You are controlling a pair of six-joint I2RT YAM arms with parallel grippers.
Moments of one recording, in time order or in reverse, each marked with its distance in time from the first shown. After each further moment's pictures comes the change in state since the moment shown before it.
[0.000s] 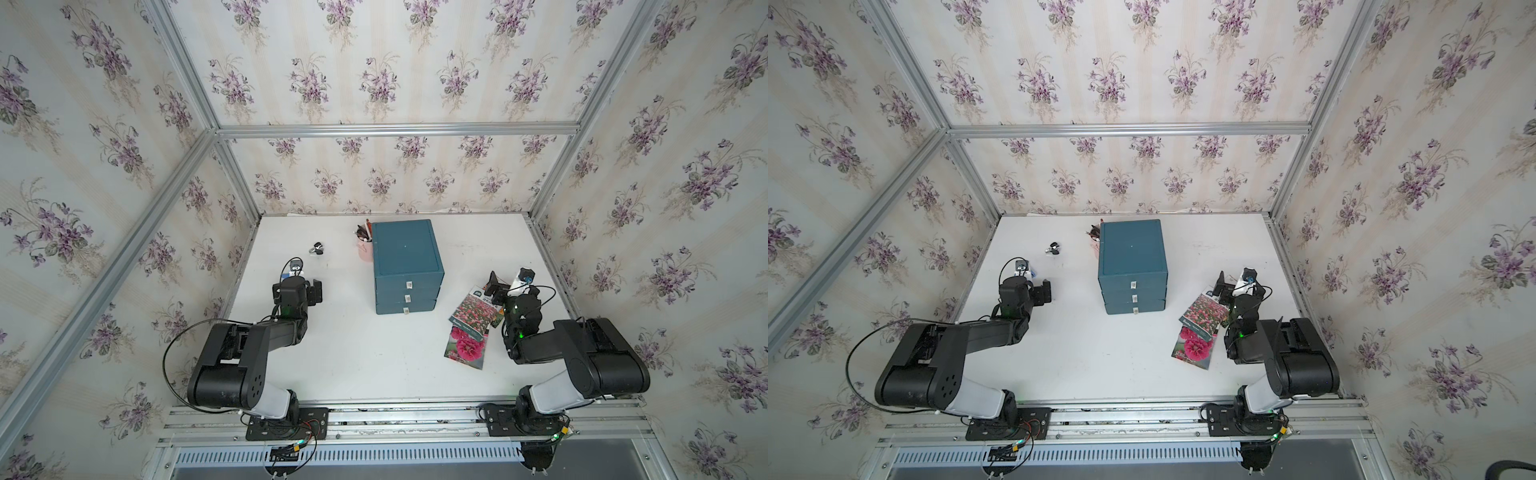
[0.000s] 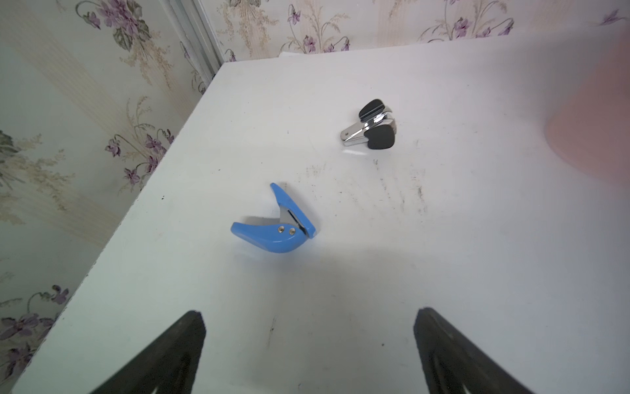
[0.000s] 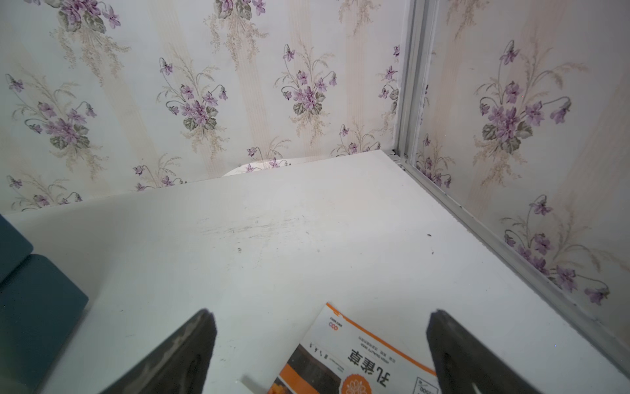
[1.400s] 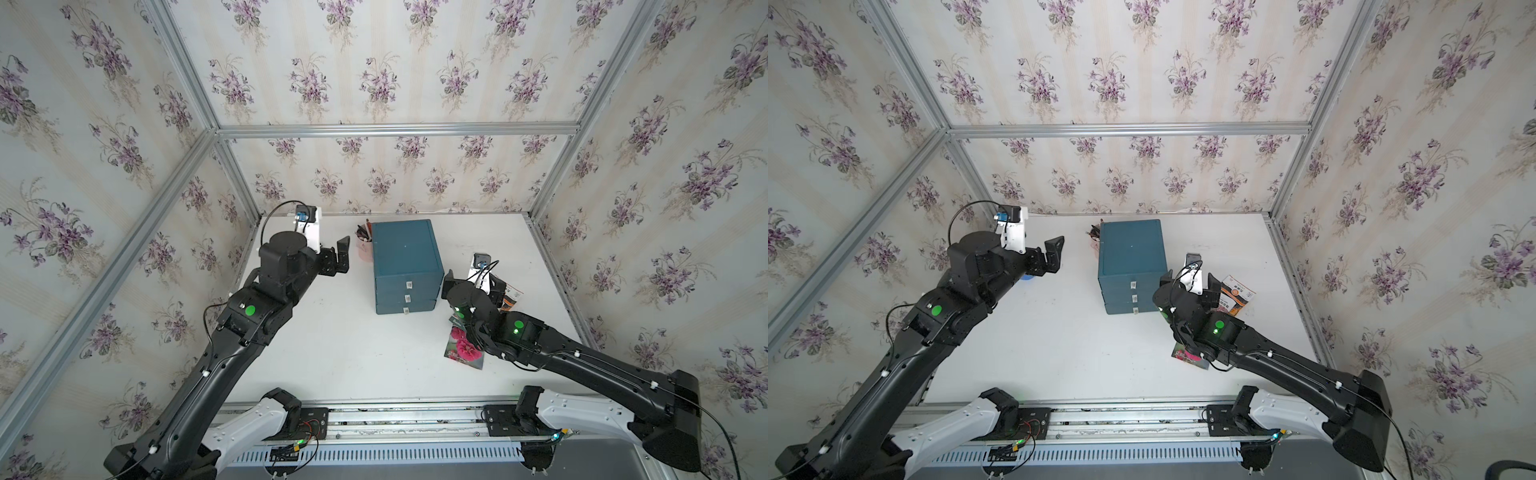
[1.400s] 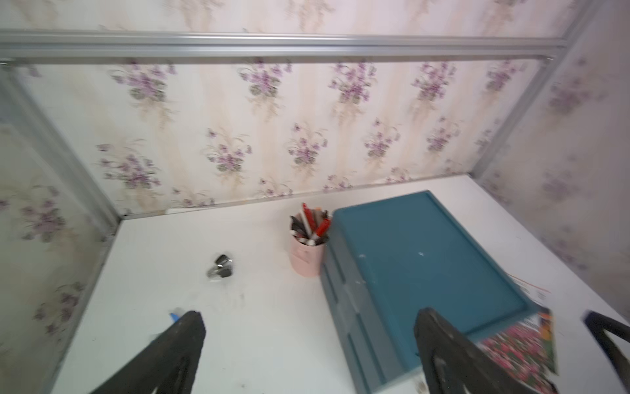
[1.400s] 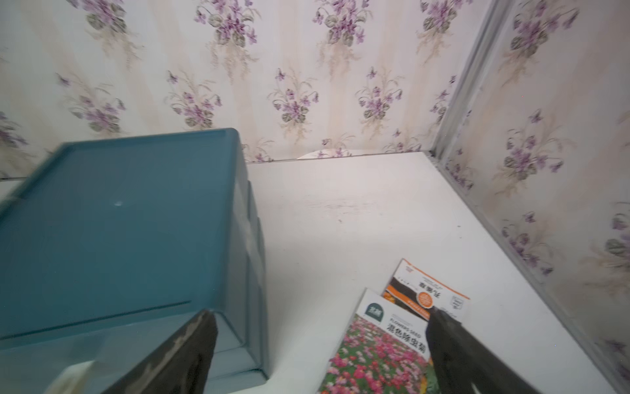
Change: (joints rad) left arm -0.415 -0.541 0.725 -1.075 -0.089 -0.168; right arm 0.859 -0.460 0.621 -1.571 0.793 0.385
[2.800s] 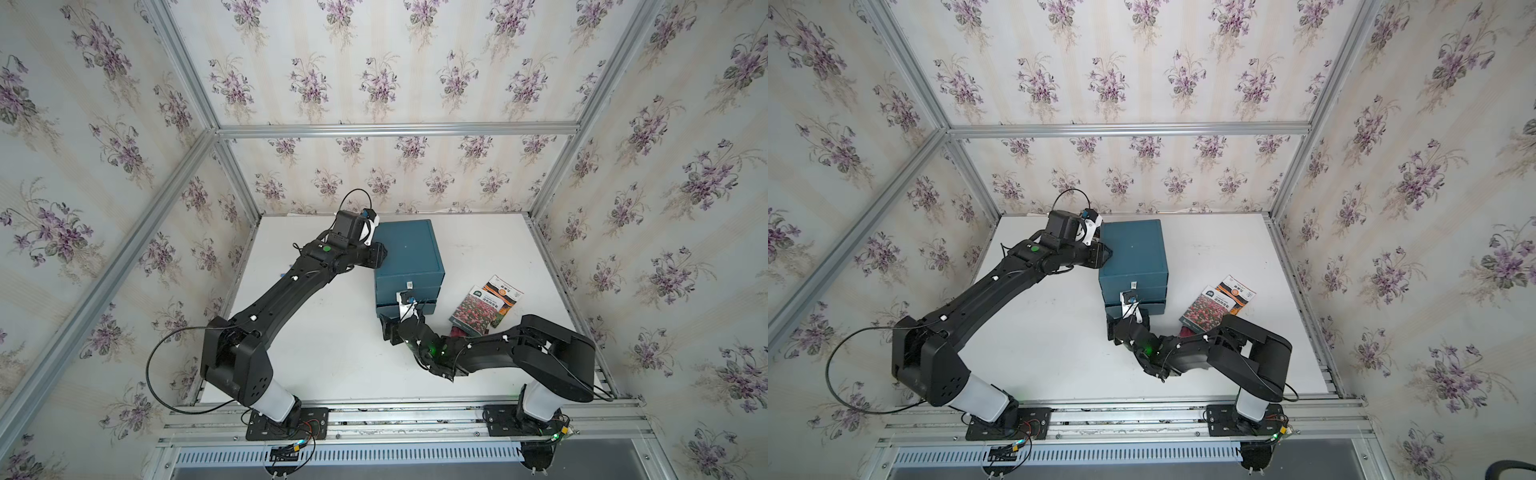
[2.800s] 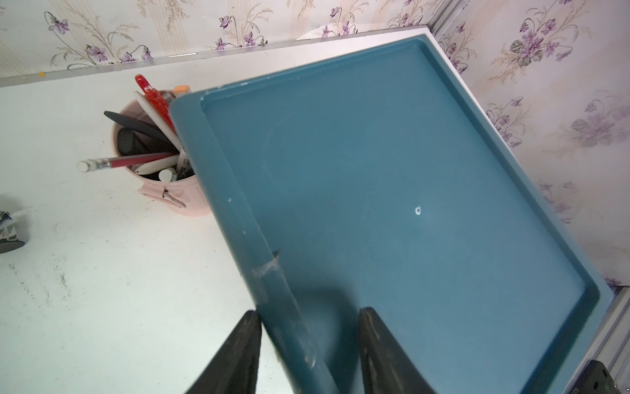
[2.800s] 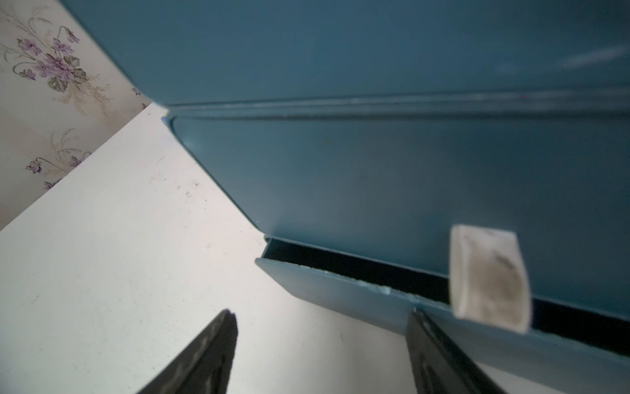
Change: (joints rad) left arm -0.003 0.623 0.233 -0.101 0.528 -0.077; right arm 0.193 0.638 -0.171 0.917 -0.509 0.041
